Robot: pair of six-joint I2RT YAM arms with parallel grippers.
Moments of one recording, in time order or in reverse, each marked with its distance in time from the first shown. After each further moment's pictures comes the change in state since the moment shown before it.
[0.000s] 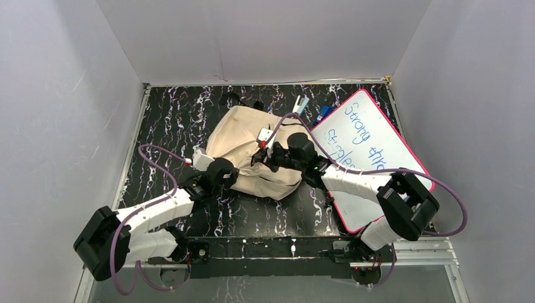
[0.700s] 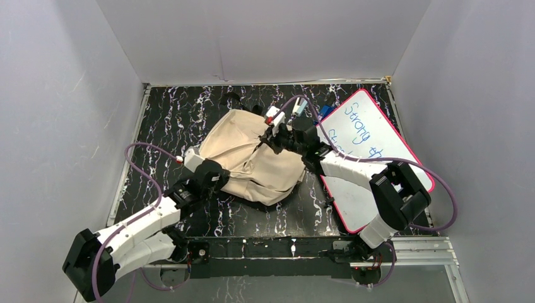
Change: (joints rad) left arm 0.042 -0.199 -0.020 -0.148 0.023 0.170; right arm -0.115 0.092 0.125 -0.008 0.072 0.083
